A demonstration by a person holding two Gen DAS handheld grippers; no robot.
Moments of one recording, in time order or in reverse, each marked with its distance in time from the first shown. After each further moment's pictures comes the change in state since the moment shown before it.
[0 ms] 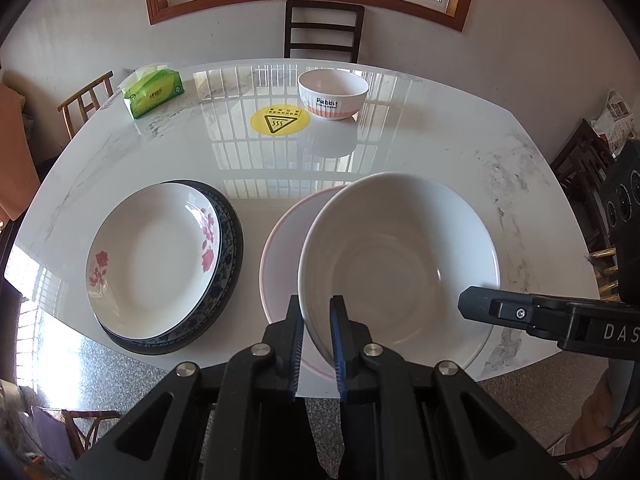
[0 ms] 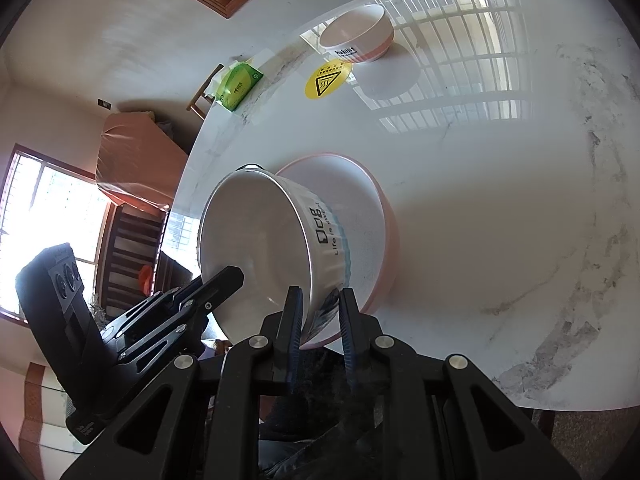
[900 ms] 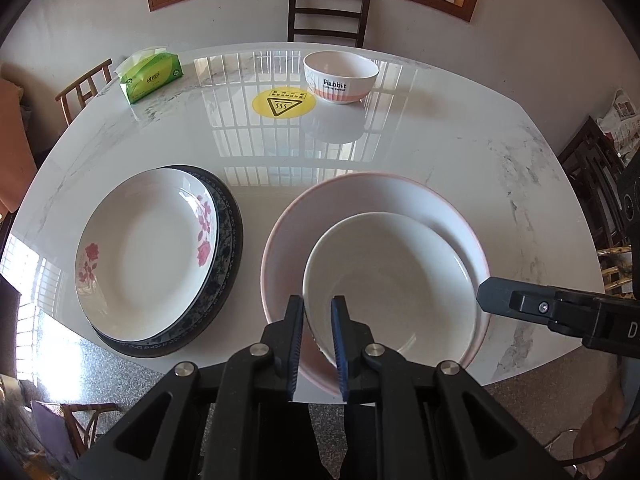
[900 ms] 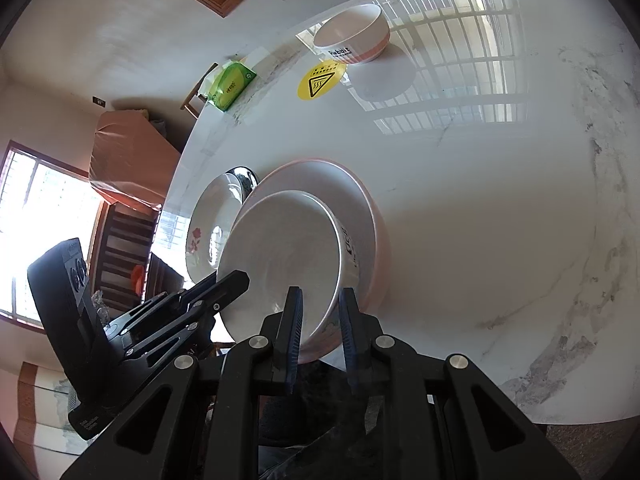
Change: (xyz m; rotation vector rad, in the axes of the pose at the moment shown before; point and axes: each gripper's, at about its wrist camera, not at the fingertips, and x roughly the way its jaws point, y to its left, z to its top) left arm 0.021 0.006 0.003 -0.005 0.039 0.005; right arm 0.008 0.001 0.003 -0.006 -0.005 -0.028
